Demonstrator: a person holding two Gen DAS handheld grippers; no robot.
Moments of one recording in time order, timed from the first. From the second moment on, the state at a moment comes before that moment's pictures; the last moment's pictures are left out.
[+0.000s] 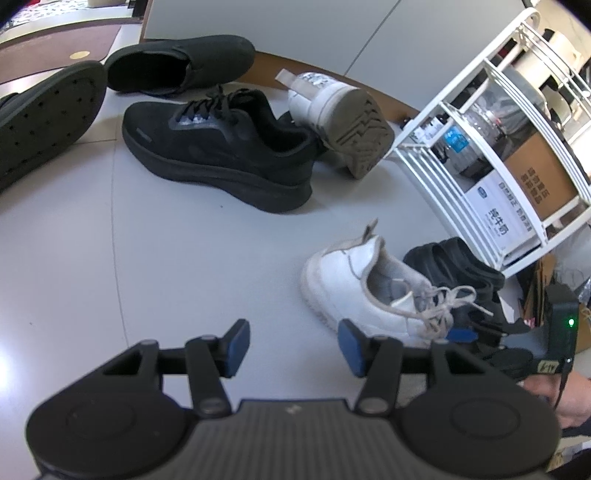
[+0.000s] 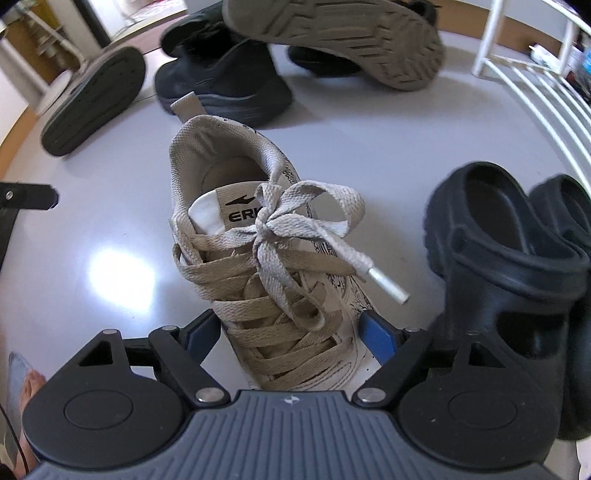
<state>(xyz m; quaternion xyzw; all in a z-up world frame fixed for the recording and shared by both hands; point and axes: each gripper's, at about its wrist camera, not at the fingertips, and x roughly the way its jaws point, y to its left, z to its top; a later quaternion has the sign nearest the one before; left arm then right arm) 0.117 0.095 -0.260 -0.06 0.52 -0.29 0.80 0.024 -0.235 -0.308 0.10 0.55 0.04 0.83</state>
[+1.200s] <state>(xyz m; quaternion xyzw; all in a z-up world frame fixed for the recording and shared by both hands) 0.117 0.090 -0.264 -0.06 0.53 -0.29 0.79 0.033 -0.245 -0.313 0.06 0.51 0.00 0.86</state>
